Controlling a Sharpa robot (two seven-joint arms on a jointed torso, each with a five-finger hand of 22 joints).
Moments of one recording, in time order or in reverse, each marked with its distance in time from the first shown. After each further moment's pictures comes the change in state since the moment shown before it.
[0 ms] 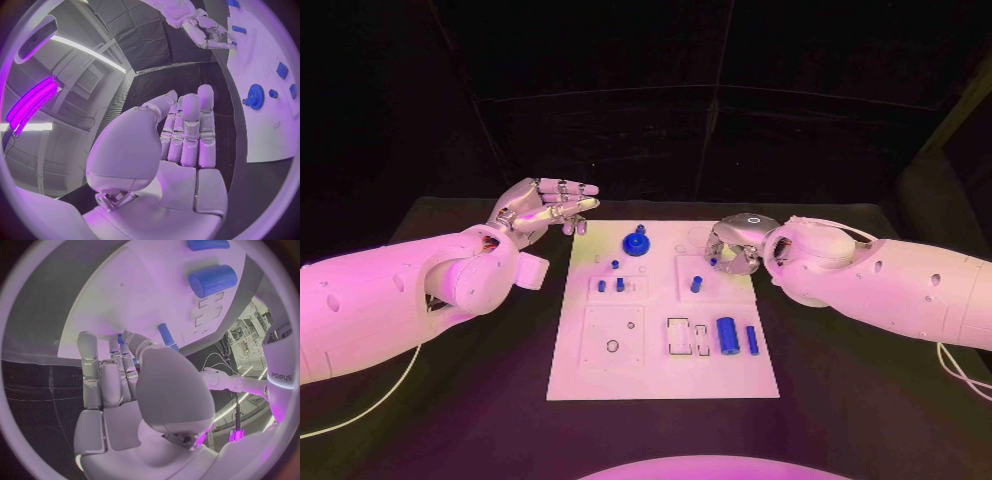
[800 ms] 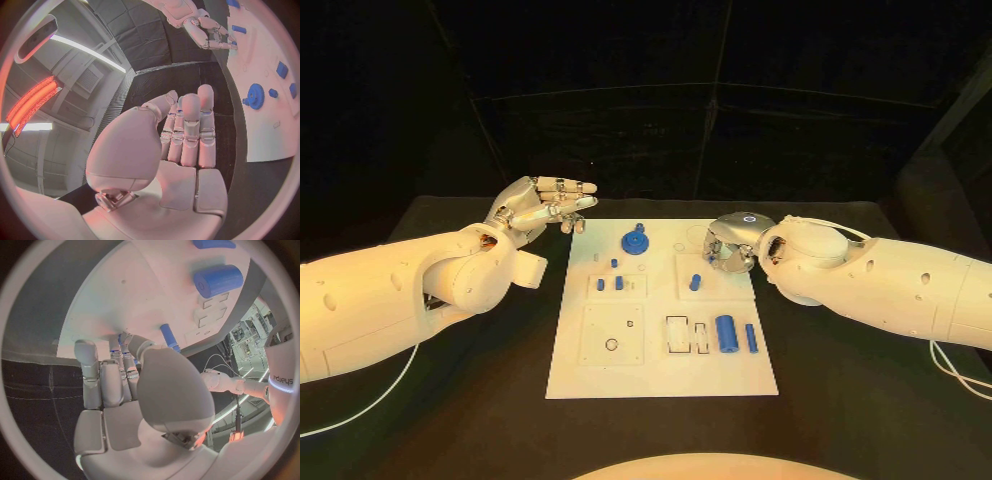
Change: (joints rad) left arm 0.000 -0.001 0.000 -0.002 0.002 0.001 0.000; left_hand 0.000 0.000 0.003 -0.003 0.000 -0.003 0.003 -0.004 -0.001 -0.002 0.002 0.000 -0.001 -0.002 0.002 0.000 -0.002 0.000 0.000 0.000 -0.004 -0.002; right arm -0.010 0.020 0.003 -0.019 -0.018 -0.013 -0.014; right_hand -0.012 0.023 0.073 -0.046 -0.032 0.057 -0.014 0.008 0.004 0.067 -0.017 0.000 -0.020 0.000 -0.008 0.002 -0.015 -0.016 0.034 -0.012 0.079 0.109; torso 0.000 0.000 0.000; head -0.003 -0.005
